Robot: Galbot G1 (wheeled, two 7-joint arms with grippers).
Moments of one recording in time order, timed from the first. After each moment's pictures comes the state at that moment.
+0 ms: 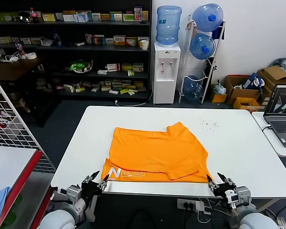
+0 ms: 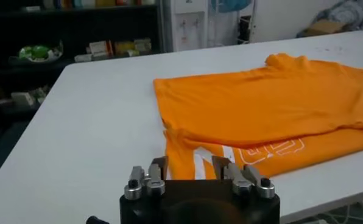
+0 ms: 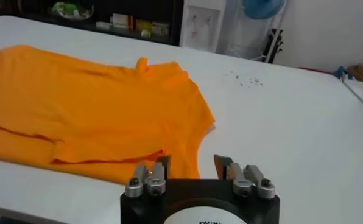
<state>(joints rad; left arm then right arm) 1.38 -0.88 -0.21 -1.97 -0.58 0.36 -0.22 -1.53 0.92 0.51 2.02 0.54 -0.45 0.19</state>
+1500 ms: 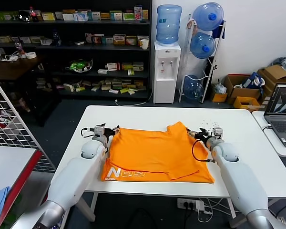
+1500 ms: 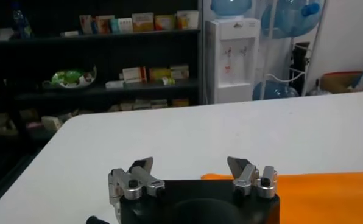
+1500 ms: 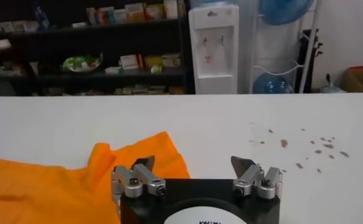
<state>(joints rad) 0.50 -1.25 0.02 -1.00 -0.53 0.25 -0.14 -0.56 1.18 0.26 0.95 0.49 -0.32 -0.22</state>
